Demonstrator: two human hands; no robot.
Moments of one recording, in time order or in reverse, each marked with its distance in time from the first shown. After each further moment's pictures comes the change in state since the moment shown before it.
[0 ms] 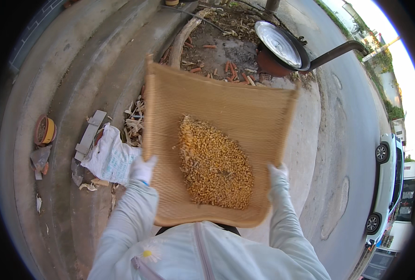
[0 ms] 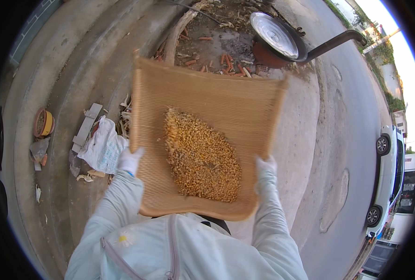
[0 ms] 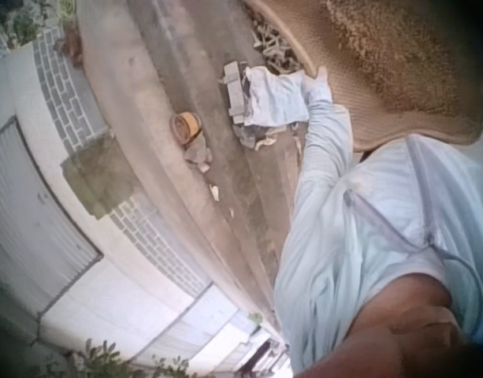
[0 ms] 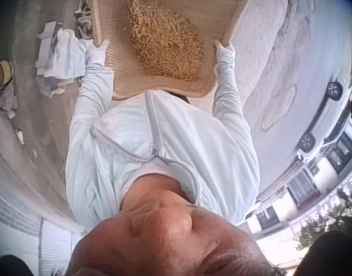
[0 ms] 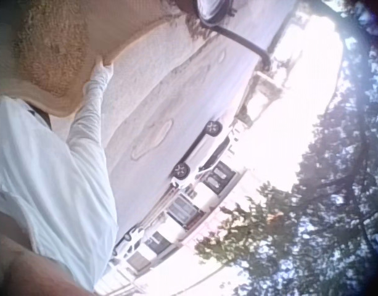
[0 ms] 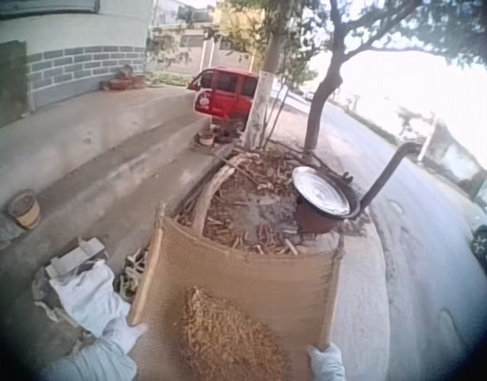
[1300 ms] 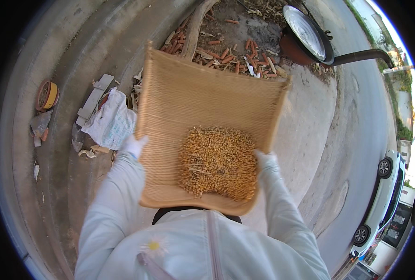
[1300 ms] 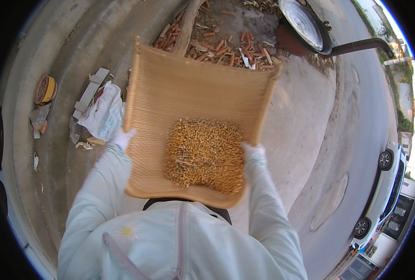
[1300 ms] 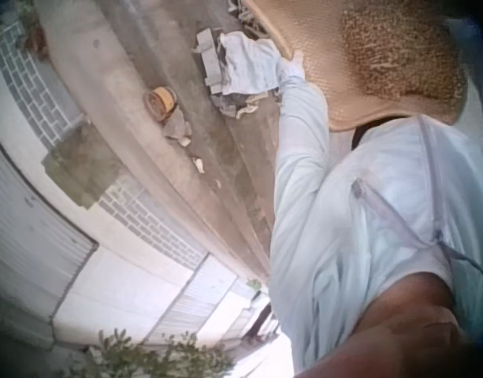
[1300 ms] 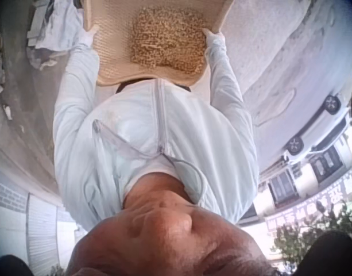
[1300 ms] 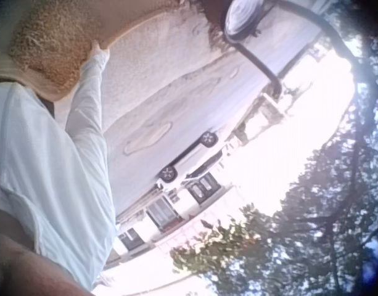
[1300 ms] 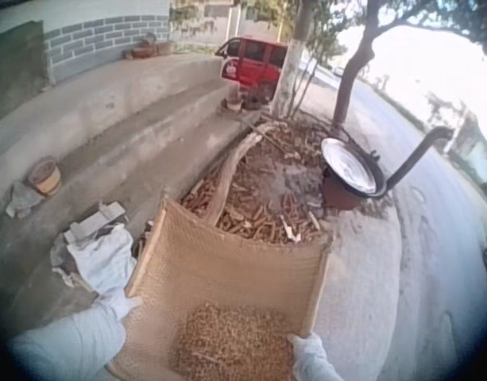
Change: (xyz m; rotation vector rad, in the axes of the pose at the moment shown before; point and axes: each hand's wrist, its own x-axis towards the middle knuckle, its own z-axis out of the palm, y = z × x) left_hand 0.023 -0.073 -0.014 -0.010 -0.260 -0.123; right_hand -0.011 0.055 0.055 -0.288 -0.072 0.269
